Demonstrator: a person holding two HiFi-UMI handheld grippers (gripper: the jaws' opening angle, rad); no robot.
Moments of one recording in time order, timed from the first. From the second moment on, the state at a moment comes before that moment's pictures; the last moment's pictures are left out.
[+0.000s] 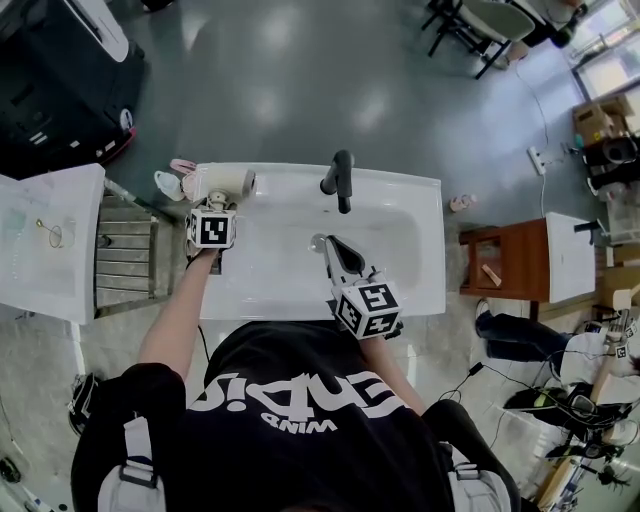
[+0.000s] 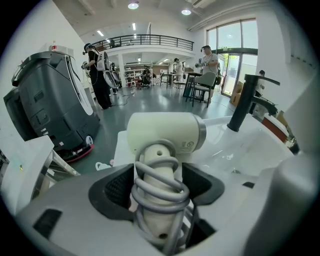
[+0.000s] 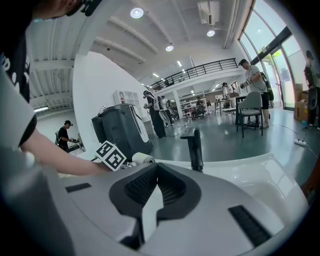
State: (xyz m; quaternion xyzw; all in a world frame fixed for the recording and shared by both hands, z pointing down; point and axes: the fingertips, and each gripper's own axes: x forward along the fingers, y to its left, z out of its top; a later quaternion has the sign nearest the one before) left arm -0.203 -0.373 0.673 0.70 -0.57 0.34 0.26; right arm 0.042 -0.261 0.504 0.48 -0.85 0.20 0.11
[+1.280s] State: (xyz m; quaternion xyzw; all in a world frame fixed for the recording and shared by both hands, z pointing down) left arm -0.173 -0.324 0.566 0.76 -0.57 0.24 0.23; right arm 0.046 -0.260 0.495 0.48 -0.85 0.19 0.10
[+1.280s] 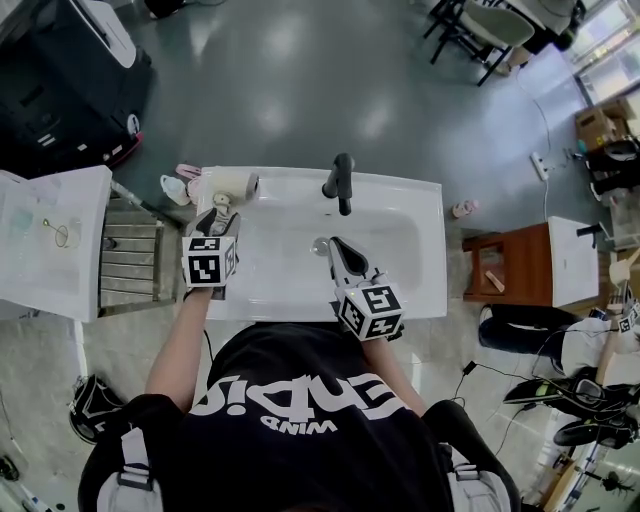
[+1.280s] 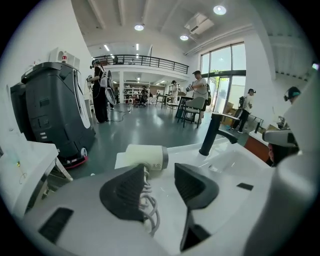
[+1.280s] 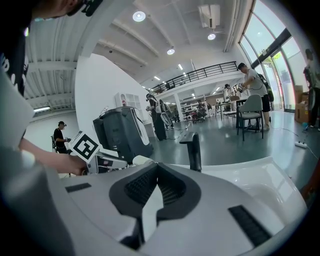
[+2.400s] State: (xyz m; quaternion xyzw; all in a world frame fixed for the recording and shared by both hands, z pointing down) left arm -0.106 -0.275 0.476 0.87 -0.47 0.10 0.14; right arm 0.045 -0.256 0.469 0.46 -0.87 0.15 0.06
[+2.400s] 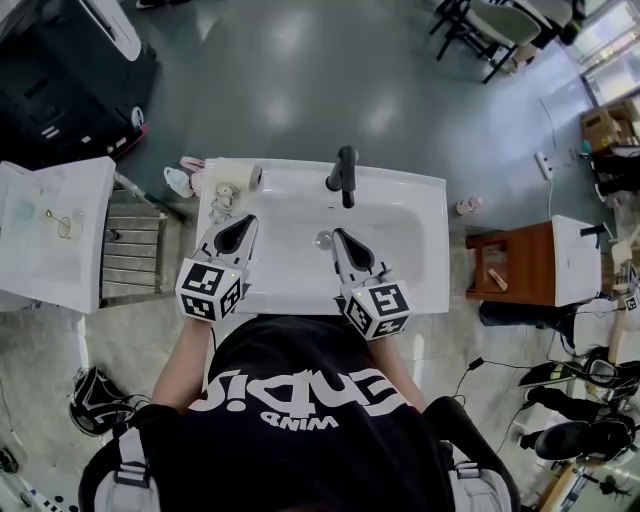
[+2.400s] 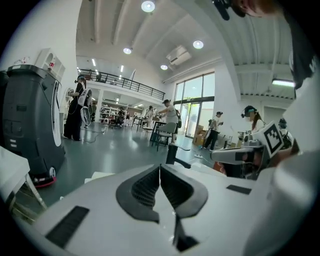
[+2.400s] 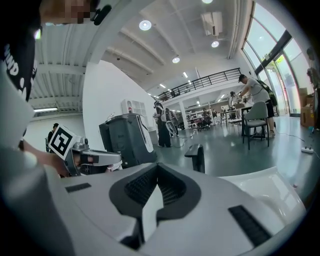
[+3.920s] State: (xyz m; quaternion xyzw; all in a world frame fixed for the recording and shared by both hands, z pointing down) left arm -0.104 -0.278 0.442 0.88 -0.45 0.03 0.15; right arm 0.039 -0.267 0.445 0.45 -0.88 0.11 0.05
